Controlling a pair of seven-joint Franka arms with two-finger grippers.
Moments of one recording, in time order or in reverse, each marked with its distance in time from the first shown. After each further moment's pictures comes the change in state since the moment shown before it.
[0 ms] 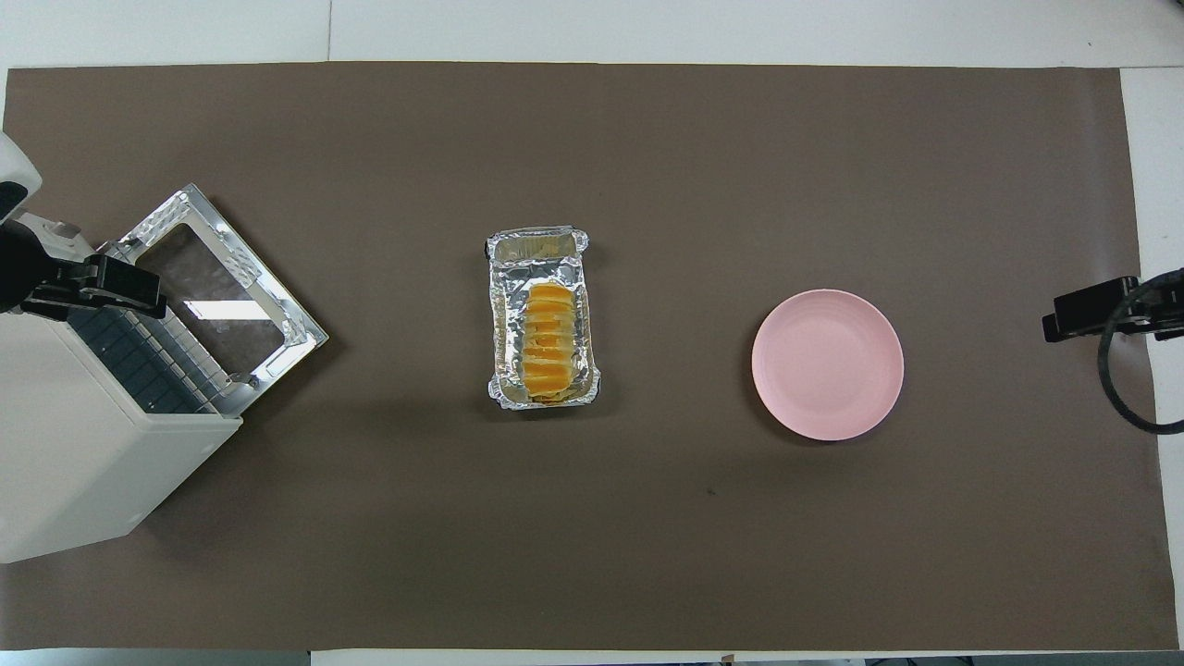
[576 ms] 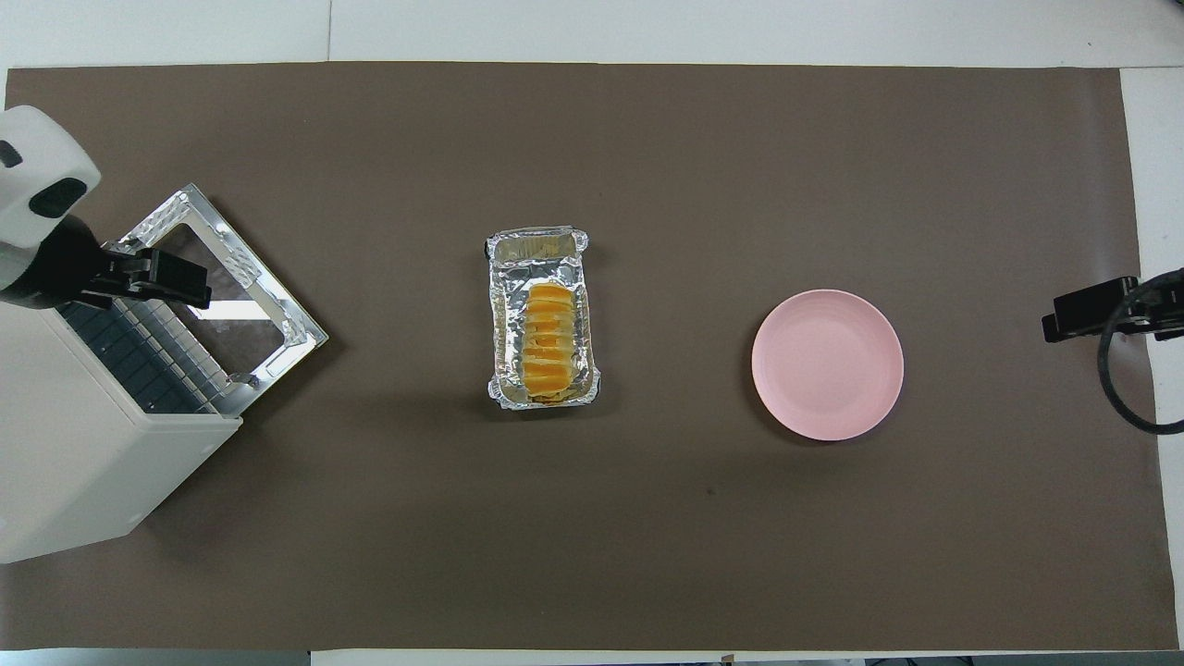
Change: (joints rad) left arm -0.133 0.000 -0.019 -0.015 -0.004 0.095 -0.131; right arm 0.000 0.000 0.000 0.000 0.000 0.000 0.000
